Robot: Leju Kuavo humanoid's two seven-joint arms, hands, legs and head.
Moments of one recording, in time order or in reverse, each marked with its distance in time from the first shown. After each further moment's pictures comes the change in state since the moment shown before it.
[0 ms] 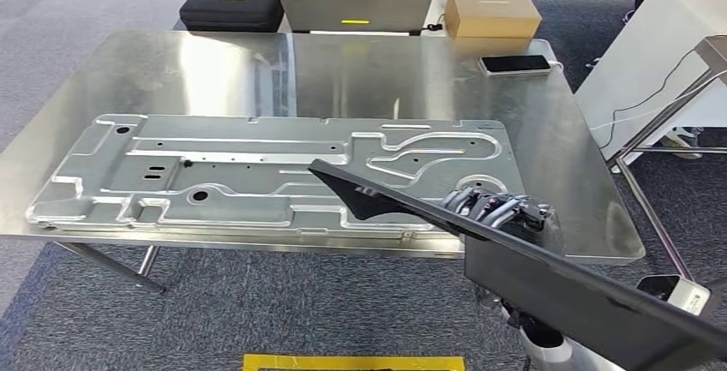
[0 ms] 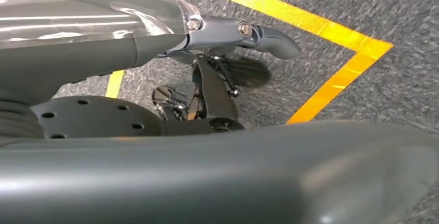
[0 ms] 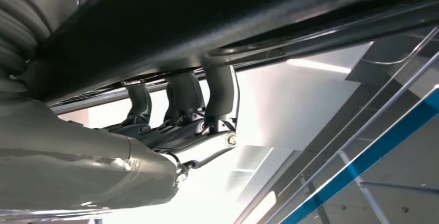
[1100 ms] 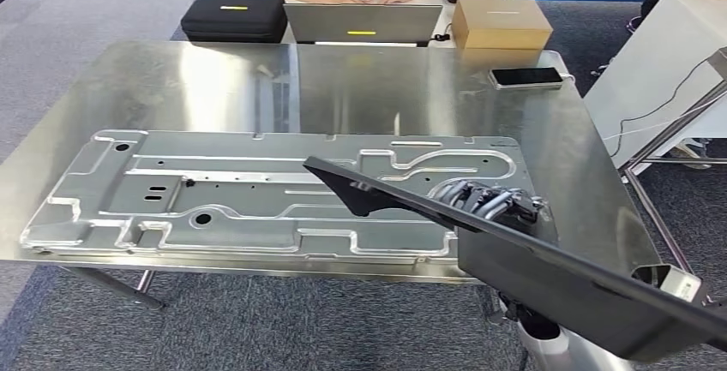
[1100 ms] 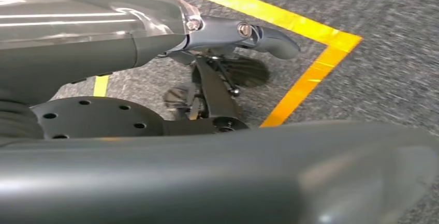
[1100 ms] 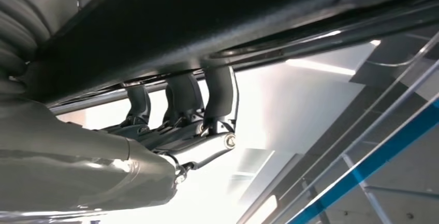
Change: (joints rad) left arm -0.001 -0.004 -0.015 0.000 -0.033 0.000 -0.001; right arm -0.047 0.001 -0.002 0.031 -0.004 0.009 0.029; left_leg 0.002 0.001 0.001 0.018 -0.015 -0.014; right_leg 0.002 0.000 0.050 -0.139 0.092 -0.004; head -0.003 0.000
